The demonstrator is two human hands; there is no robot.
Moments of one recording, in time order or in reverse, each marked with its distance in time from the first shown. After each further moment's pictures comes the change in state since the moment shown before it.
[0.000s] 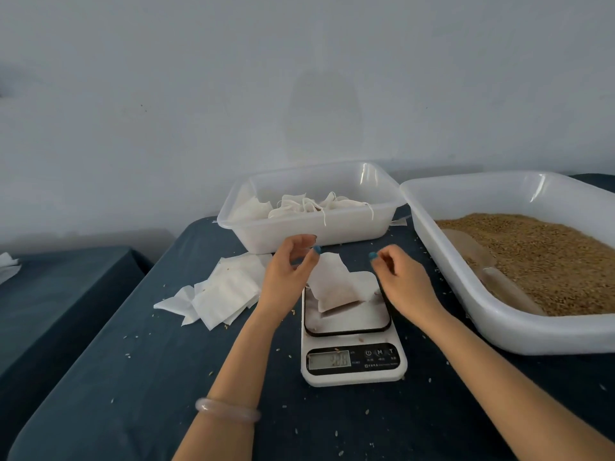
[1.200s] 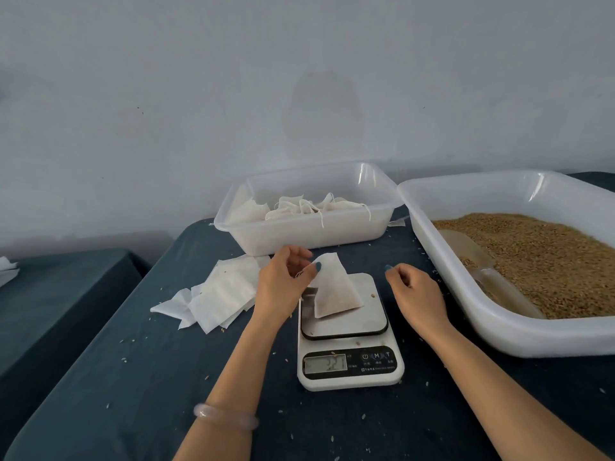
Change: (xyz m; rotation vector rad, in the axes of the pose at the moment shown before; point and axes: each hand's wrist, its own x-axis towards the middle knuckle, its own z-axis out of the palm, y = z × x) left_hand 0.000 -0.008 -0.001 0.205 0.029 -0.047; right_hand -0.003 0.035 0.004 0.033 0.098 0.161
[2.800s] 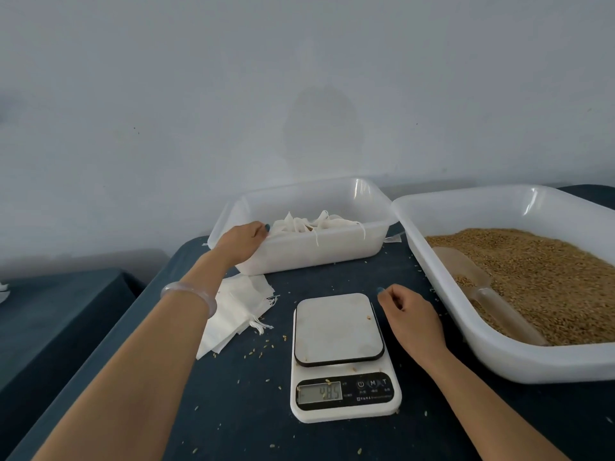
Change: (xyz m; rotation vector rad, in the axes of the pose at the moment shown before) left_hand 0.160 -0.032 -0.062 0.772 -0.251 0.000; right_hand 0.000 0.003 0.003 -0.050 0.000 0.011
